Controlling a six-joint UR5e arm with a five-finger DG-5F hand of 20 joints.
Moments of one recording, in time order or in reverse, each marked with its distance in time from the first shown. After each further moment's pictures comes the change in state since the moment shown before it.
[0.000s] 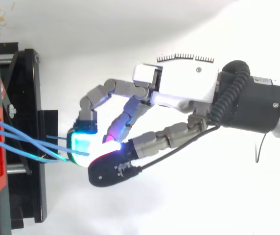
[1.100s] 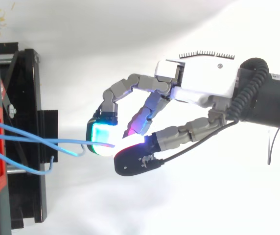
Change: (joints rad) arm 0.000 0.058 -0.141 0.094 0.020 -0.007
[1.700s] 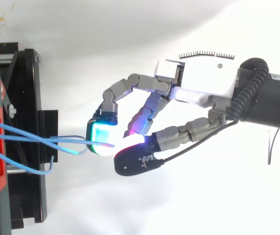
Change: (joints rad) arm 0.000 0.000 0.000 0.000 0.000 0.000
